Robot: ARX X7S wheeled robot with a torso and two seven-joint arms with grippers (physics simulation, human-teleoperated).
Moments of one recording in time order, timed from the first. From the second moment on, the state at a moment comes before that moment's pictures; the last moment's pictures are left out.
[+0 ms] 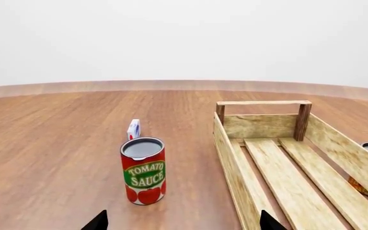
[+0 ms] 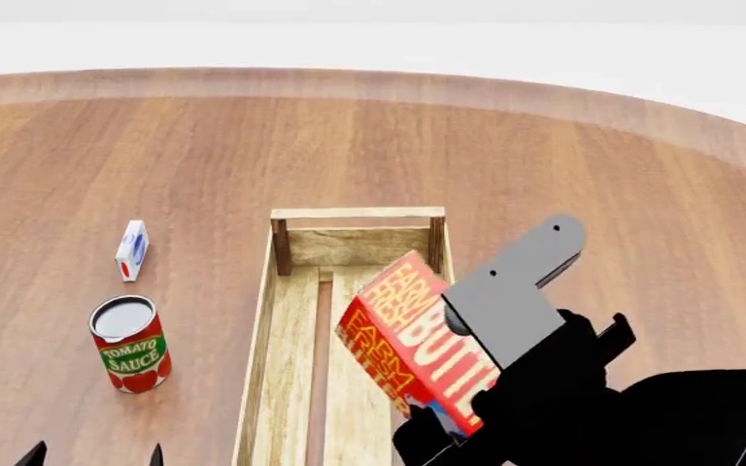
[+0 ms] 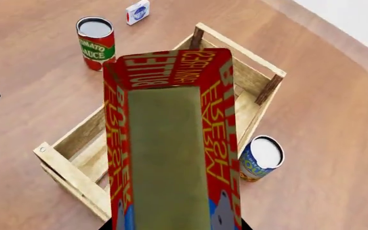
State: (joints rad) left arm -0.04 -0.26 0.30 0.03 -0.27 -0.03 -0.31; right arm 1.23 0.87 -1.13 -0.23 1.36 0.88 0.26
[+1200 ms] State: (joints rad) left arm -0.03 -0.28 0.32 0.03 -0.27 0.00 -0.34; right arm 1.22 0.26 -1.15 0.68 1.18 0.59 0.16
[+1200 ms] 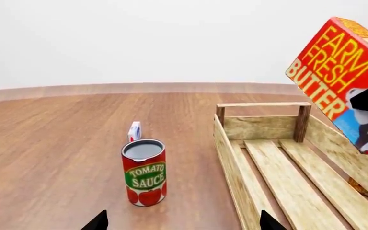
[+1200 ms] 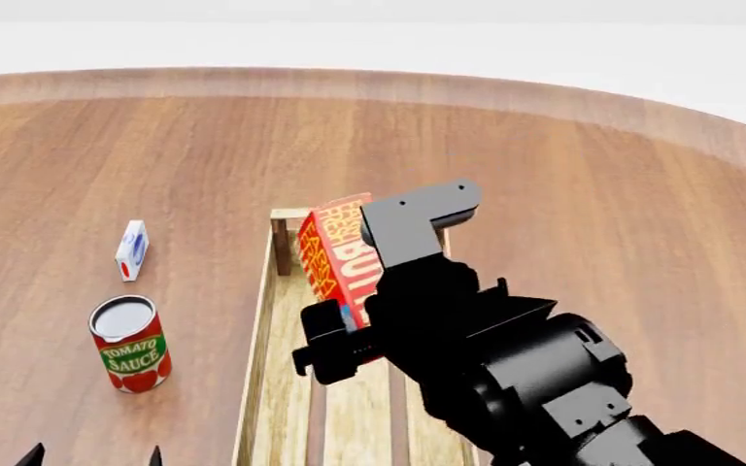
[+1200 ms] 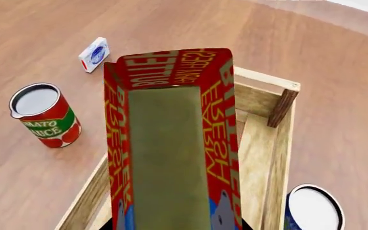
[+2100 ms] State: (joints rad) left arm -0.03 -0.29 0.34 0.03 -0.28 0.00 -0.35; right arm 1.19 0.01 -1.43 1.20 1.18 0.58 -0.07
